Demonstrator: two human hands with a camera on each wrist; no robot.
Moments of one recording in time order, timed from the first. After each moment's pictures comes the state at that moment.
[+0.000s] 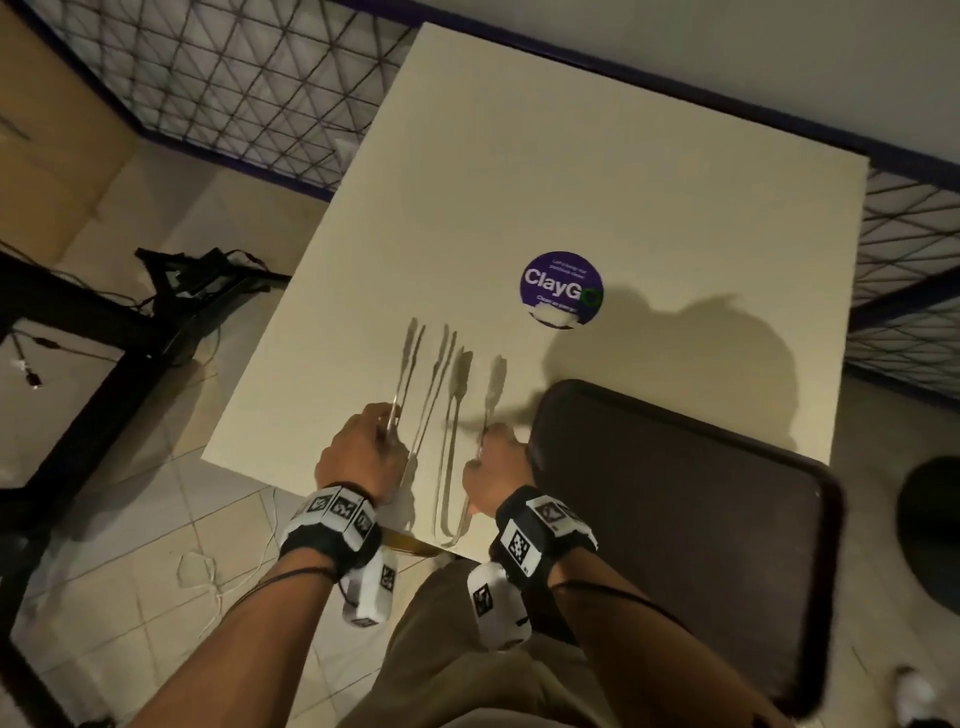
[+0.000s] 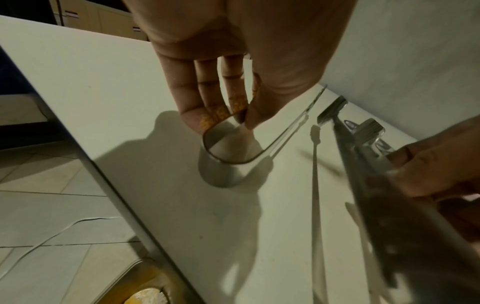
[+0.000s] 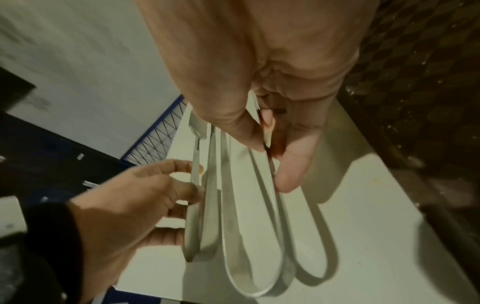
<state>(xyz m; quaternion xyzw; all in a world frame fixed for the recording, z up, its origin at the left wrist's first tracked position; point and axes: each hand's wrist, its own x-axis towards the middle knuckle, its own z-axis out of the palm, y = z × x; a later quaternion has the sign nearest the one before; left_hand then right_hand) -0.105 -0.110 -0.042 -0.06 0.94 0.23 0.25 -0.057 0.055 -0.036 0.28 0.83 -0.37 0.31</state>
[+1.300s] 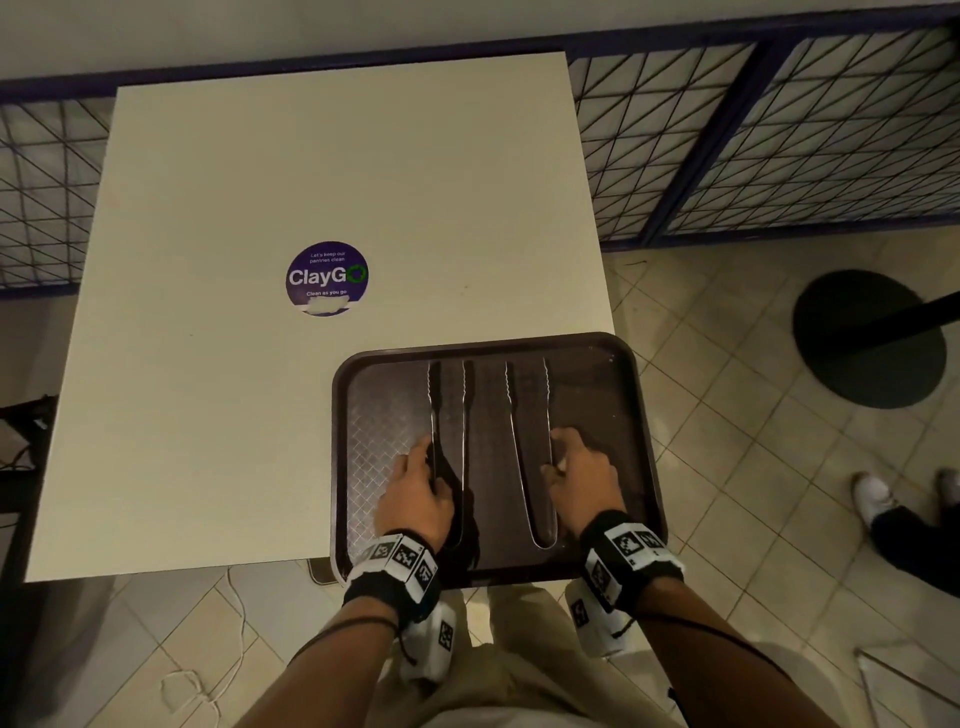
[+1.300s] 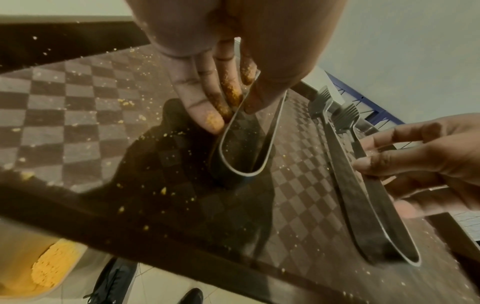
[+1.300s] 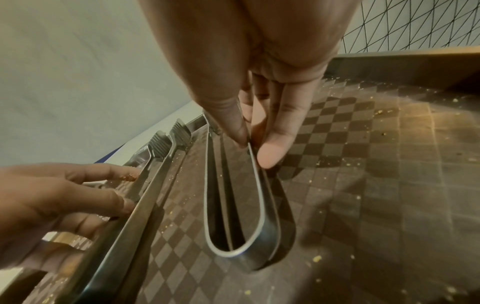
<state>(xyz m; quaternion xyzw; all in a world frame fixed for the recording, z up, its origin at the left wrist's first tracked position) 0.067 0.110 -0.054 0.12 0.92 0.23 0.30 0.177 0.284 -0.040 0.42 0.82 -0.37 0.11</state>
